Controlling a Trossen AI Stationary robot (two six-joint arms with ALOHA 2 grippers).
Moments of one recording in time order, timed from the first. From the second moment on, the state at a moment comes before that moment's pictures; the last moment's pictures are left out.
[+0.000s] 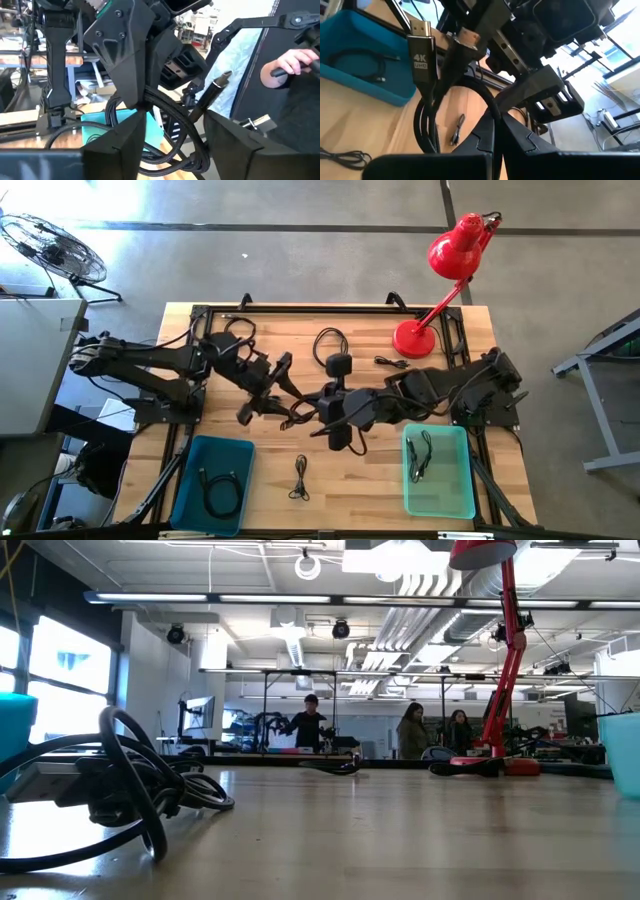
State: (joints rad) left arm -0.05 1.15 0.96 0.22 0.47 -0.13; right arm 0.33 1.80 2.02 -0.74 0.55 -0.29
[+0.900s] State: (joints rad) left arm -0.26 1.02 1.40 -1.34 0.10 -0.16; right arm 0.37 1.53 2.02 -1.09 0.74 0.13
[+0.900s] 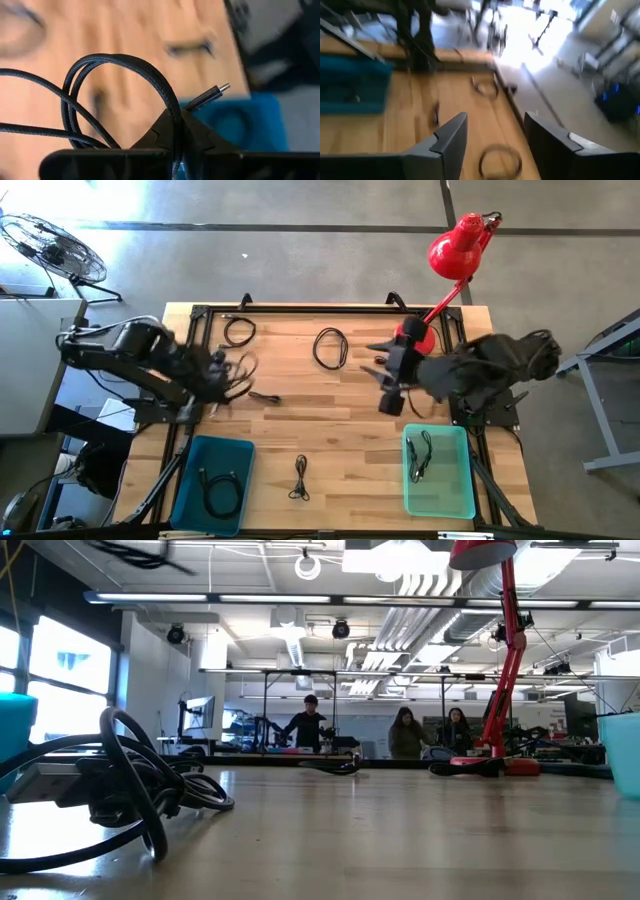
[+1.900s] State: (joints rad) left arm -0.85 1.12 0.67 -0.48 0.22 -0.99; right arm -0.15 1.86 2.01 -1.19 0.04 -0.21
